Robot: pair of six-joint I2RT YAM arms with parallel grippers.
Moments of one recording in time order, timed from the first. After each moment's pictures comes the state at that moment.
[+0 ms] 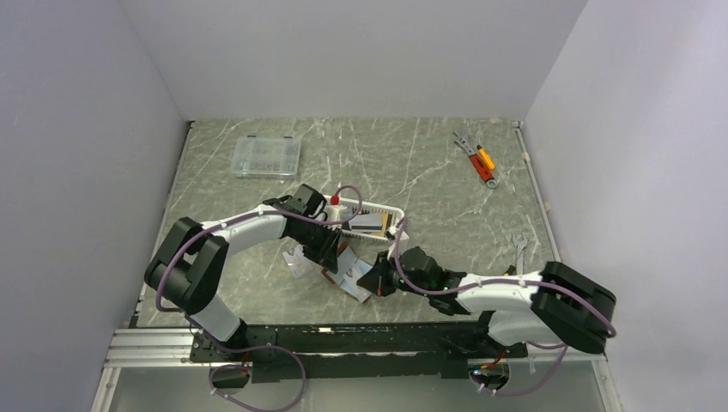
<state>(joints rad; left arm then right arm) -0.57 1.60 0.90 -0.52 0.60 -0.06 1.02 1.28 0.31 0.53 -0.06 0.80</state>
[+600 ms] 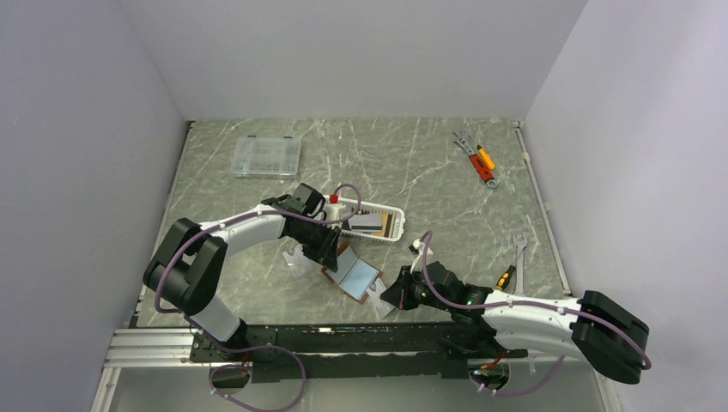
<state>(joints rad) -0.56 1.59 0.90 -0.52 0.60 -0.07 1.01 0.92 0.12 0.29 -0.01 0.87</state>
